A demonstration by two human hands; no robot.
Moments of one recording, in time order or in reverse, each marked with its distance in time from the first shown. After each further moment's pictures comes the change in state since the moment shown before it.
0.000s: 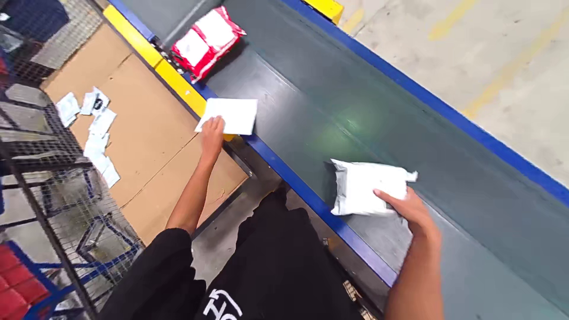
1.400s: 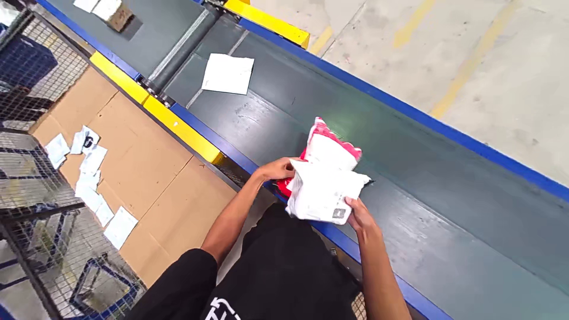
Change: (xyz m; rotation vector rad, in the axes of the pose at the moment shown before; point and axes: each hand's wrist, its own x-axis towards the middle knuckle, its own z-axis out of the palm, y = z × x) left_hand 0.028 0.232 0.016 -1.221 -1.003 0.380; right_hand -0.042 -0.046 0.094 1.041 -0.298 -0.156
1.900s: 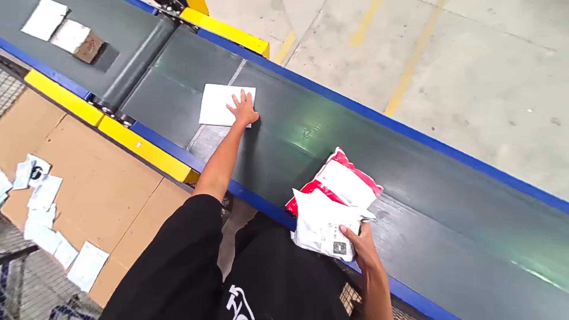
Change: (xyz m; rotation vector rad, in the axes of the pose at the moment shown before) left_hand 0.180 0.001 -0.169 0.993 0.696 -0.422; right_hand -0.071 0.000 -0.062 -0.321 0.435 -0.059
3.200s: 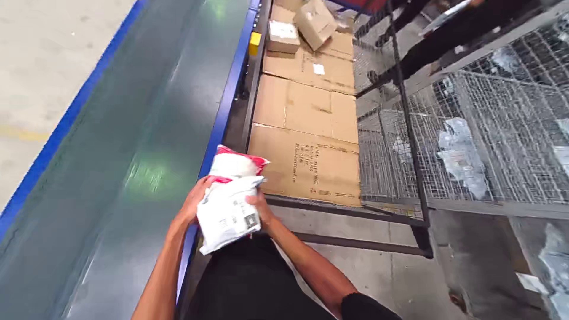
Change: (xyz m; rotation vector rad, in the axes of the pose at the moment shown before) left_hand -0.619 0.480 0.270 -0.034 -1.534 0.907; right_hand -0.254 0.206 -0.220 1.190 1.100 -0.318
